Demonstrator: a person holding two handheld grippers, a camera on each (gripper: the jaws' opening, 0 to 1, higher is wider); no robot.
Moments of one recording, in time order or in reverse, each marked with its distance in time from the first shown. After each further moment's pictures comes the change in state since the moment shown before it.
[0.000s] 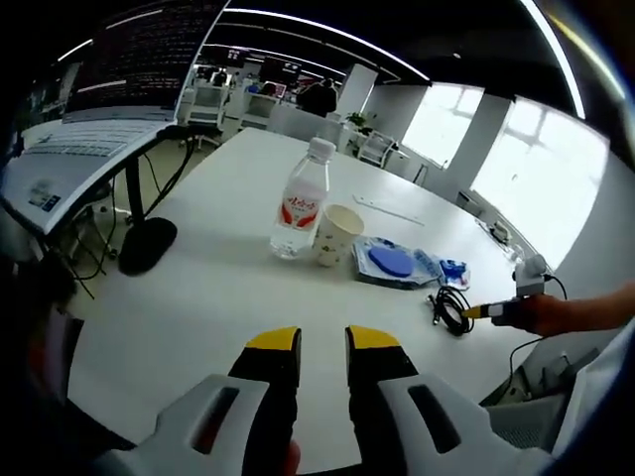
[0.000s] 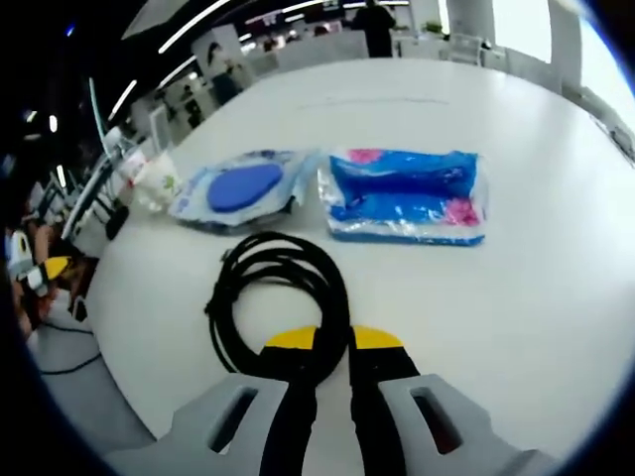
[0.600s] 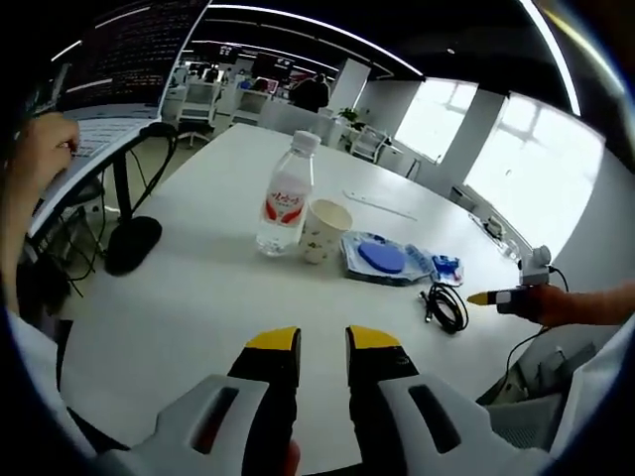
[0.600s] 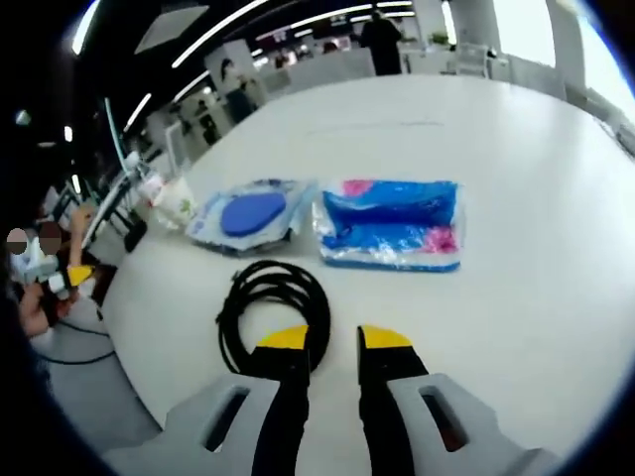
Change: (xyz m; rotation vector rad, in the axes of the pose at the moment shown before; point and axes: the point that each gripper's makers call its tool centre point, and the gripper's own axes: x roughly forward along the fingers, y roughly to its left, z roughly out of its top) left arm 0.006 -0.015 -0.006 0.003 0.021 -0.025; right arm -0.028 -0.021 0.028 -0.012 -0.083 0.065
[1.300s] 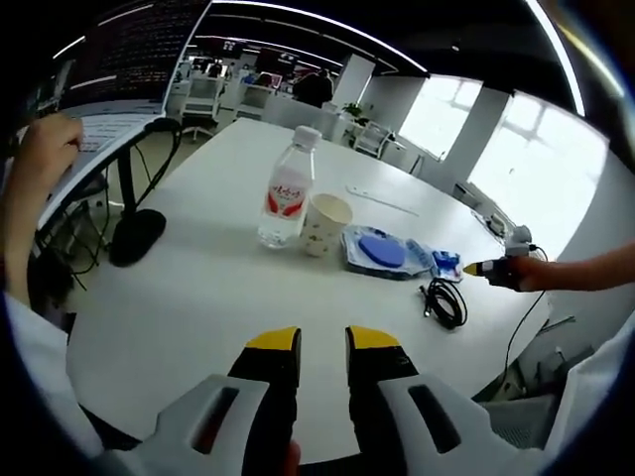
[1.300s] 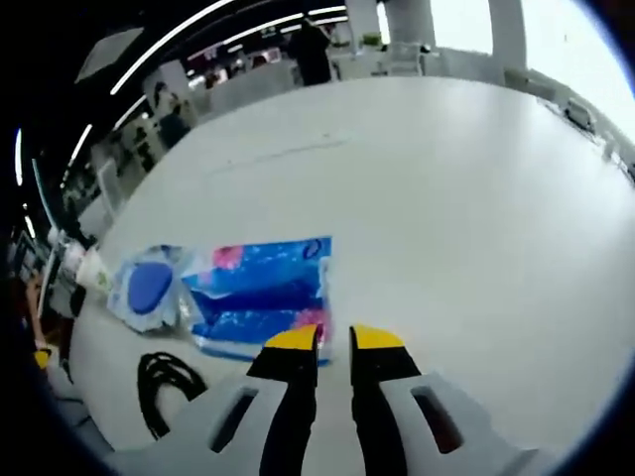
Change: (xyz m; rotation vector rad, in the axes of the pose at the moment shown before) left arm -0.005 0.004 -0.005 -0.009 0.023 0.018; right arm 0.024 -0.090 0.051 0.145 -0.016 -0.242
